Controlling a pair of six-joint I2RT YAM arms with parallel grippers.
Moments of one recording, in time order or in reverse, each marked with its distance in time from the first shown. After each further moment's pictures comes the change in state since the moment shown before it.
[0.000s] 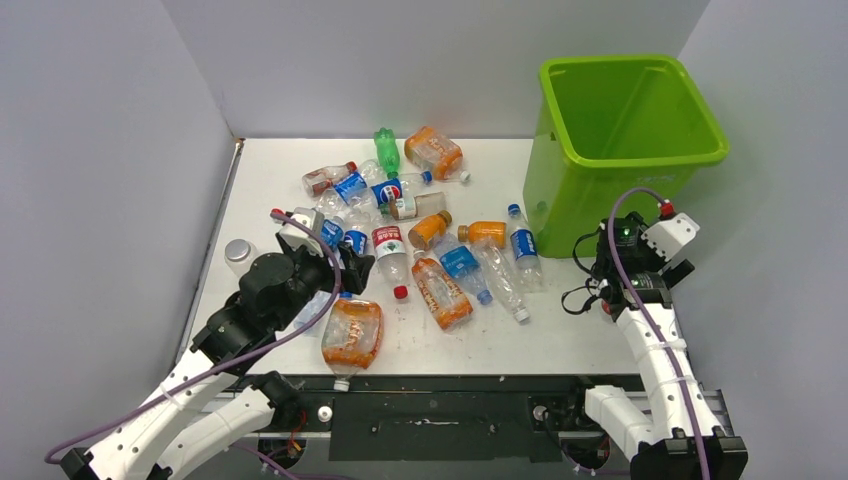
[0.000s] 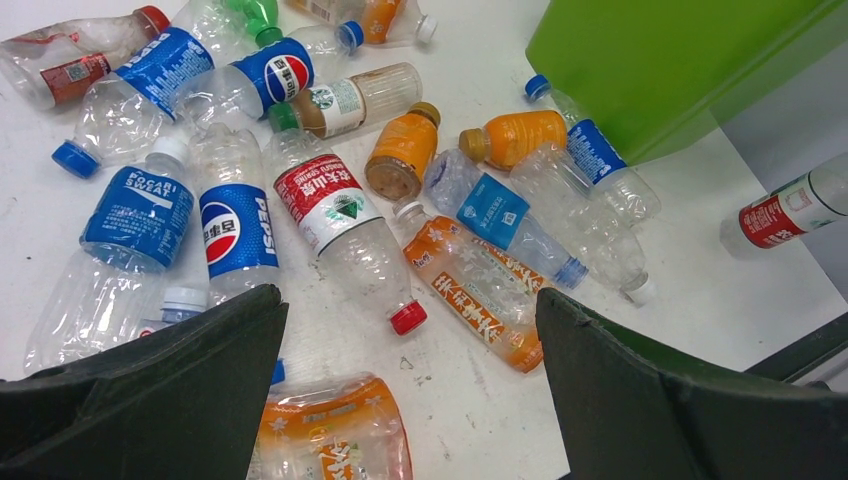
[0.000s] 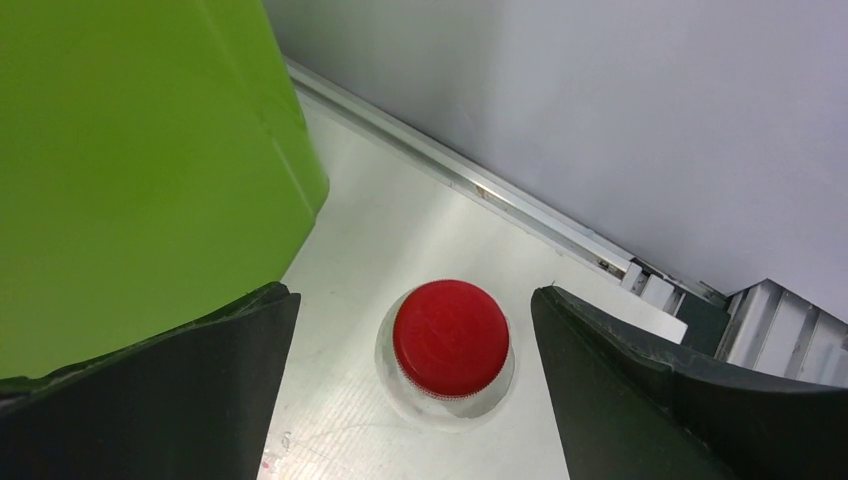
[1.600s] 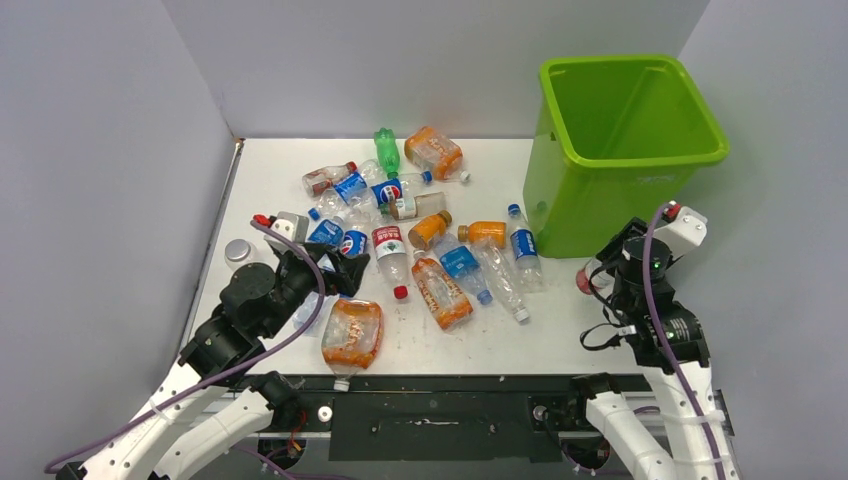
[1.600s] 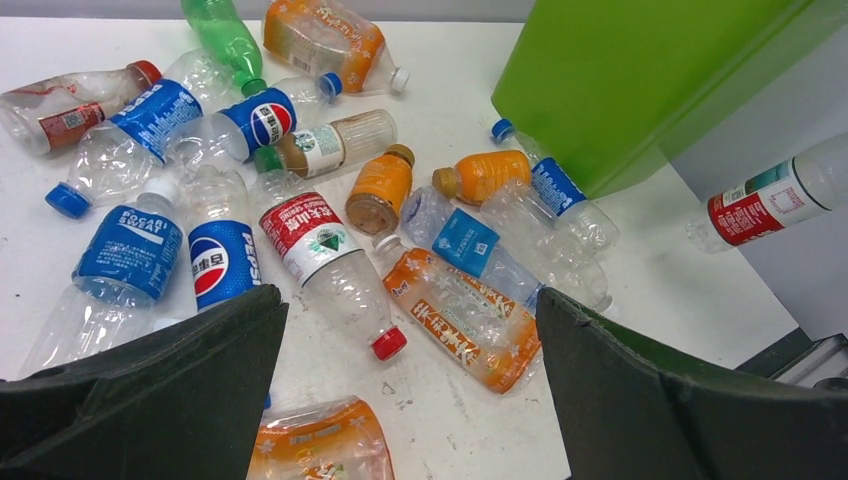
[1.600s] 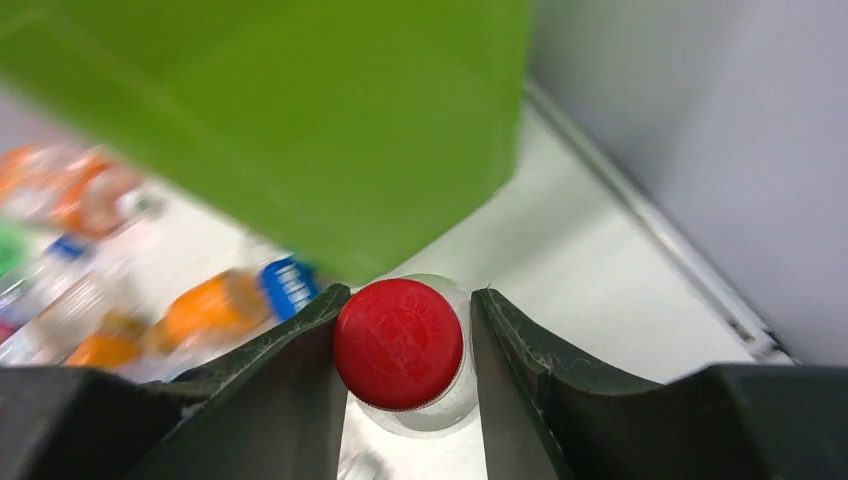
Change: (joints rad) left arm -0.001 -0.080 -0.005 0.035 0.018 0.001; right arm 0.140 -0.227 0.117 -0.123 -0.230 -0.110
